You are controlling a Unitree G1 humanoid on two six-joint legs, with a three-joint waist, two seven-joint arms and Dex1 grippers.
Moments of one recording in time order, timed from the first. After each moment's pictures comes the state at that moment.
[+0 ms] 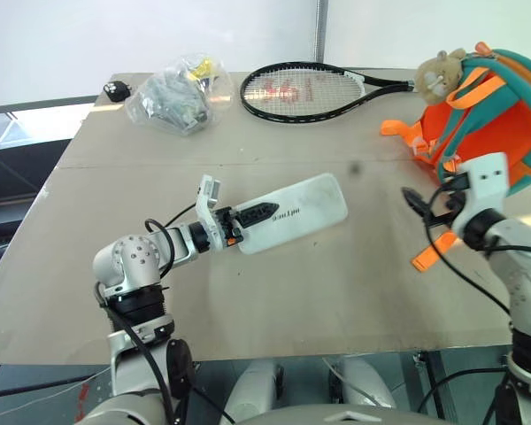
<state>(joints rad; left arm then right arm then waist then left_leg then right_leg) -0.51 0.26 0.49 -0.05 -0.75 1.37 -0.56 -0.29 -0.50 -0.32 -0.49 0.28 0.89 0.35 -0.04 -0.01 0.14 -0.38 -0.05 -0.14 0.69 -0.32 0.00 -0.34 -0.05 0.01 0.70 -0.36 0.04</state>
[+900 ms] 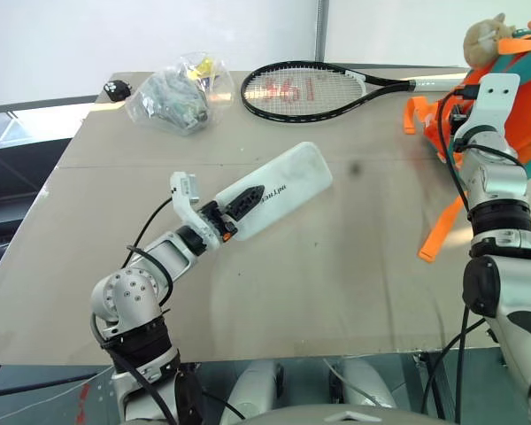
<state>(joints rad) -0.34 0.19 0.48 -0.27 -0.90 1.12 -0.35 -1.06 -0.44 -0.24 0.85 0.04 0.18 -0.03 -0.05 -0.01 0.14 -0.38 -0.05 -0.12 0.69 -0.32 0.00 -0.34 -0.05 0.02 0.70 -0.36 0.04</state>
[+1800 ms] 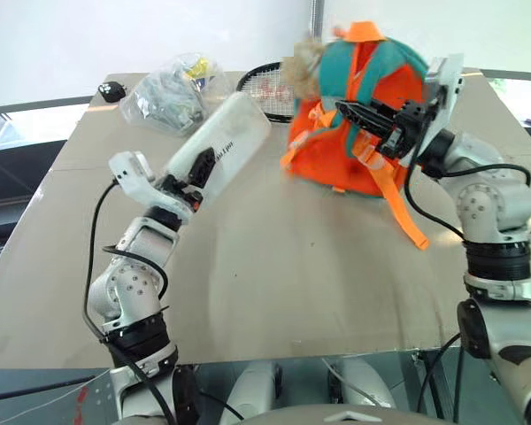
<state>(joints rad) -0.38 0.22 0.46 -0.23 -0.77 0.63 -0.20 -0.74 -0.45 -0.07 -0.12 0.66 0.56 0.85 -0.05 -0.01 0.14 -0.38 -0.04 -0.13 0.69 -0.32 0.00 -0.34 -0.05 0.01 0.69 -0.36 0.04</state>
